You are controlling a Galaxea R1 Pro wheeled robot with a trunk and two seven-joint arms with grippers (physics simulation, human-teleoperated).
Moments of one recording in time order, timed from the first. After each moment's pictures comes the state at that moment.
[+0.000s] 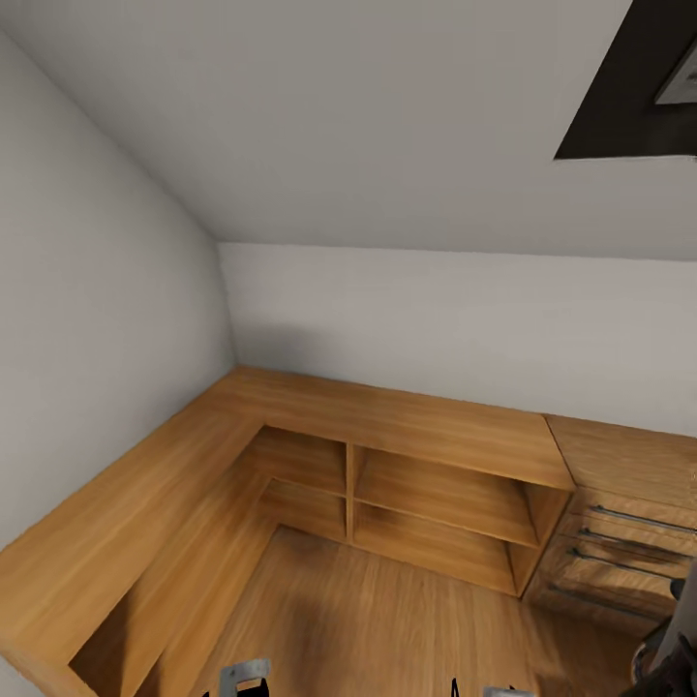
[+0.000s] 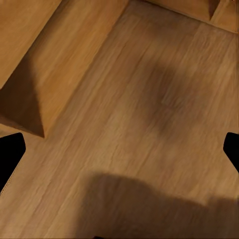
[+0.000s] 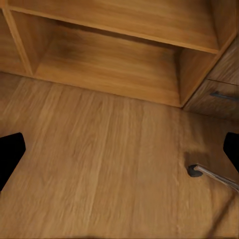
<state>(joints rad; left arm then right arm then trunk) -0.46 -0.06 -1.90 -0.15 1.94 -0.39 0.36 -0.33 0.05 0.55 -0.05 -0.46 -0.68 -0.31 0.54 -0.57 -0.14</state>
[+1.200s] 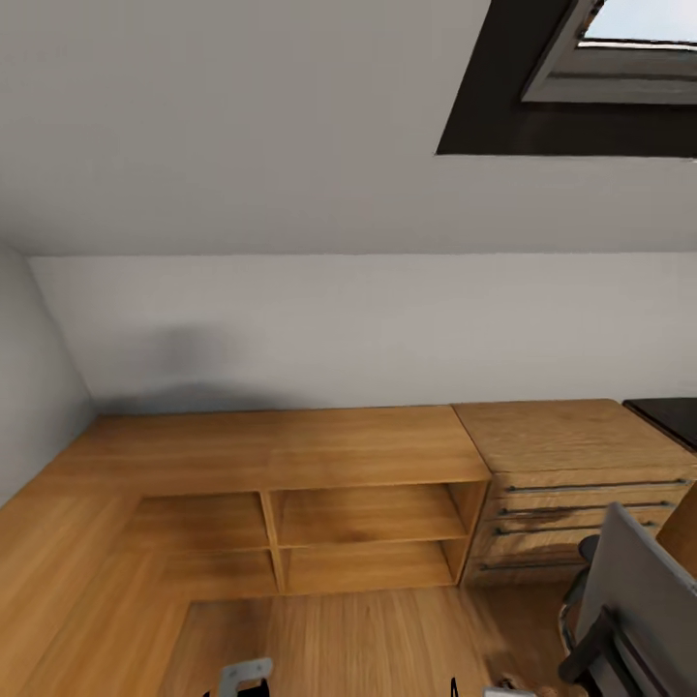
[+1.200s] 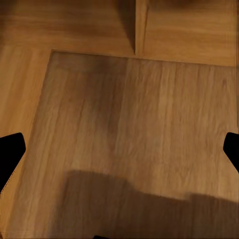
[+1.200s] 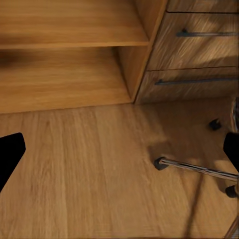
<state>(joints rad) -0.46 -0.06 -1.90 -0.15 1.94 -0.39 0.36 -0.33 0.05 0.55 -0.05 -0.46 -0.68 -0.30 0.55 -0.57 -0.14</state>
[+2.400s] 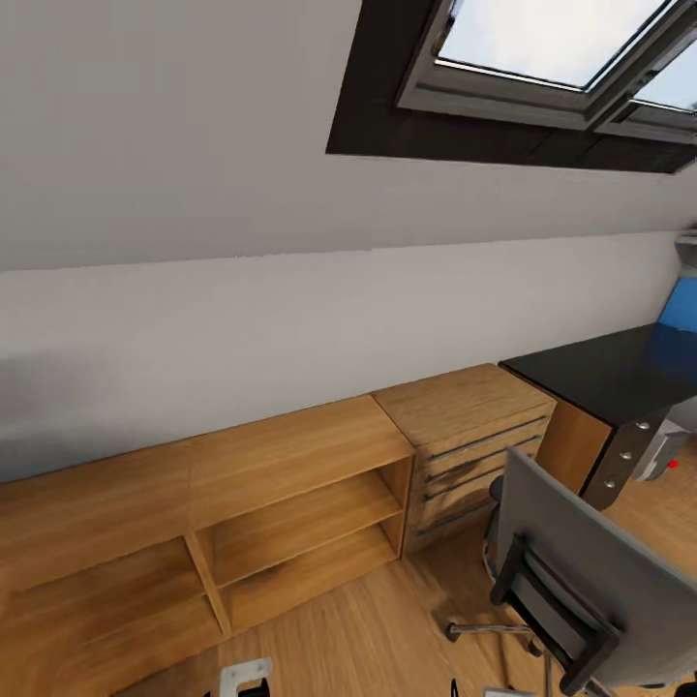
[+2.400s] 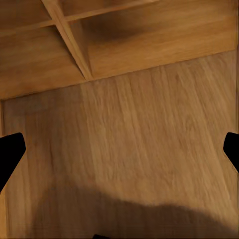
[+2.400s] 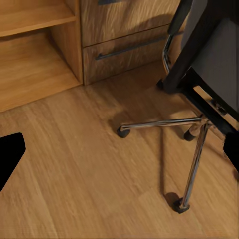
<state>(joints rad) -0.46 -0.06 -1.90 -0.16 1.94 -0.39 0.36 -0.33 0.05 0.55 -0.05 -0.46 -0.68 -0.30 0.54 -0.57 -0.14</state>
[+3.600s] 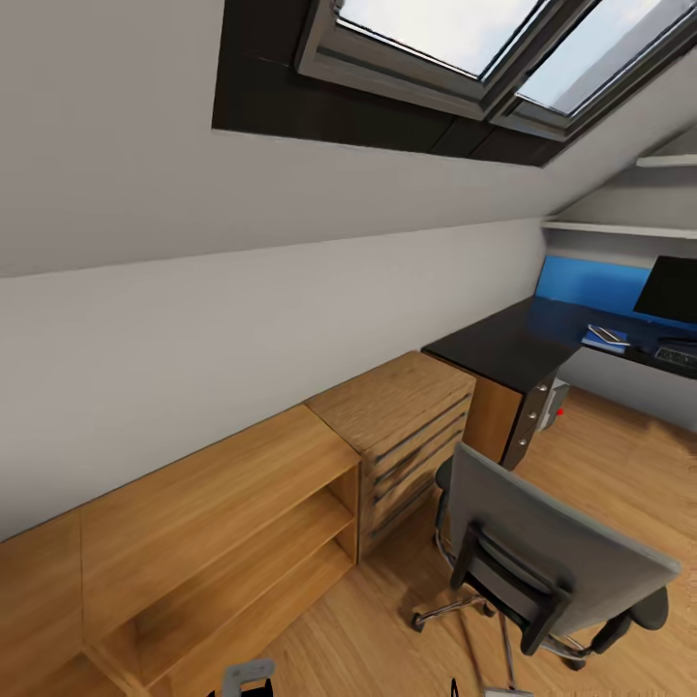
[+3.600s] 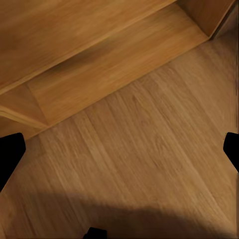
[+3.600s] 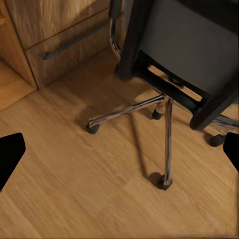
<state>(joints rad) -0.46 -0.06 -1.90 -0.16 1.94 -0.39 0.33 -0.33 0.05 0.55 -0.05 -0.46 -0.68 -0.30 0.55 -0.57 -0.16</state>
